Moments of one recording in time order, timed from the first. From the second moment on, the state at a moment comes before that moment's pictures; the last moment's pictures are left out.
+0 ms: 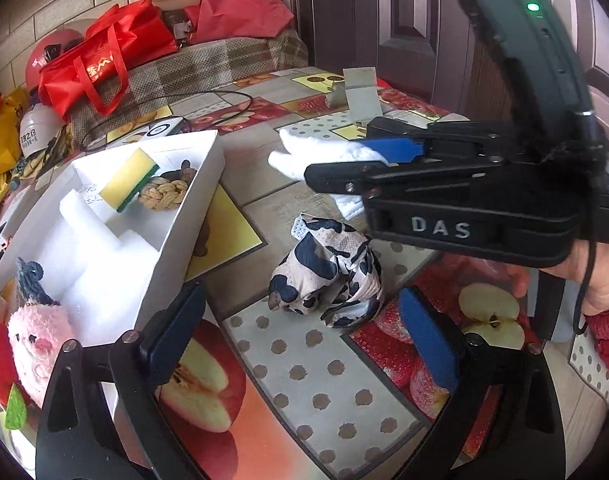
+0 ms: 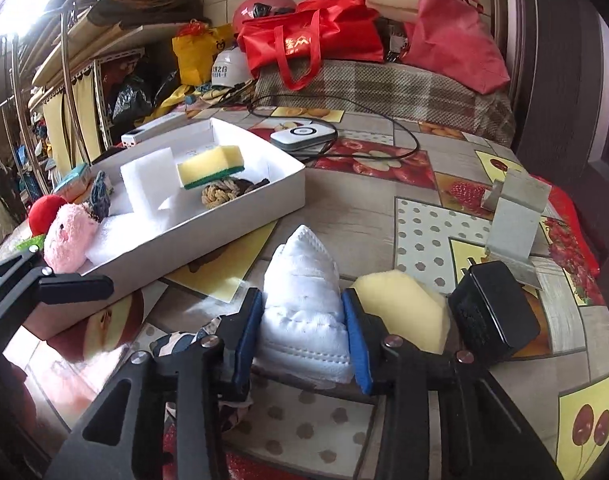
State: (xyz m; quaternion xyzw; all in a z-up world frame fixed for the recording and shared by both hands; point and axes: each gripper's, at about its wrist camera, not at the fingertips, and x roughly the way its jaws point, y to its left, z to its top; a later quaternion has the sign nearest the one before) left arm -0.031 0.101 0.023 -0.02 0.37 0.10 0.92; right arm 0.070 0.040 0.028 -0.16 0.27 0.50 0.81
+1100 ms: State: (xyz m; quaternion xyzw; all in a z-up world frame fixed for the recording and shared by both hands) left arm -0.127 0.119 0.062 -0.02 0.16 0.18 0.97; right arm 0.016 -0.048 0.054 -0.06 0.15 0.48 0.86
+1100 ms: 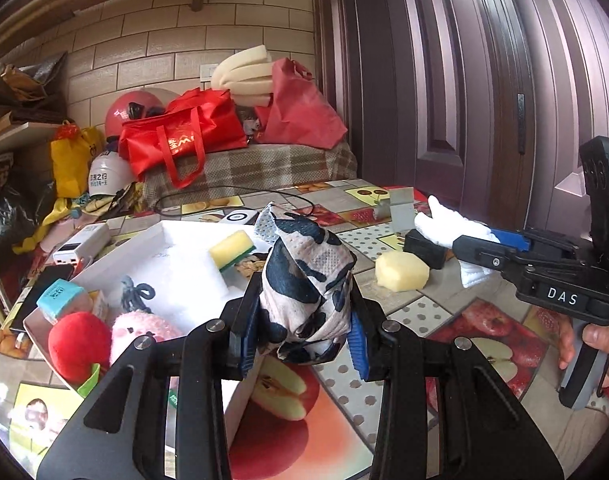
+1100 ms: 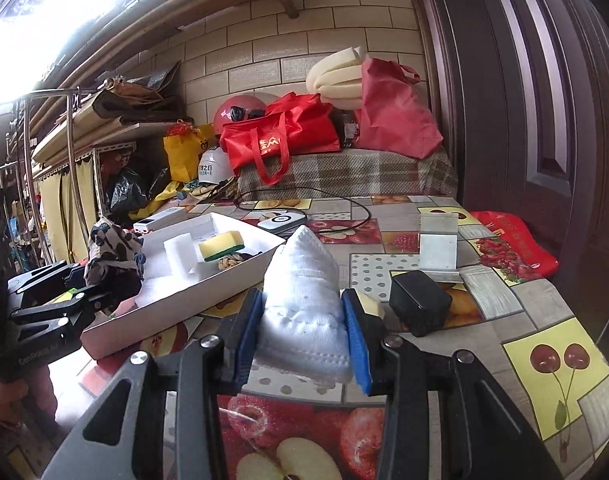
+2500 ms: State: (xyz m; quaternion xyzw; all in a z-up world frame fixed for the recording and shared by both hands) left arm -0.129 0.283 0.045 -0.09 0.22 0.35 0.91; right arm -0.014 0.117 0.049 -0.12 0.17 0.55 0.81
